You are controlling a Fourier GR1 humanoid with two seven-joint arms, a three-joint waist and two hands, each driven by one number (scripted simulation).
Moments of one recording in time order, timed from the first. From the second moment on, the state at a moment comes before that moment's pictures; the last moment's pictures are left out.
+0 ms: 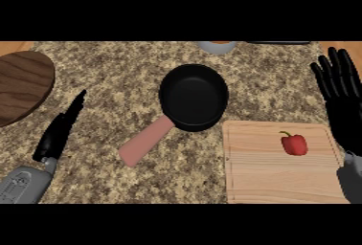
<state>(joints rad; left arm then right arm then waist) -0.22 0.54 -0.31 -1.29 0.11 0.24 0.11 -0.21 -0.42 0.02 -1.67 -0.37 -0.05 -0.13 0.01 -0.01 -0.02</state>
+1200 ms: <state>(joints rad) -0.12 0.35 -0.33 -1.35 0.27 0.08 0.10 0.20 -0.50 0.12 -1.88 0.25 -0.35 -0.28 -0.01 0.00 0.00</state>
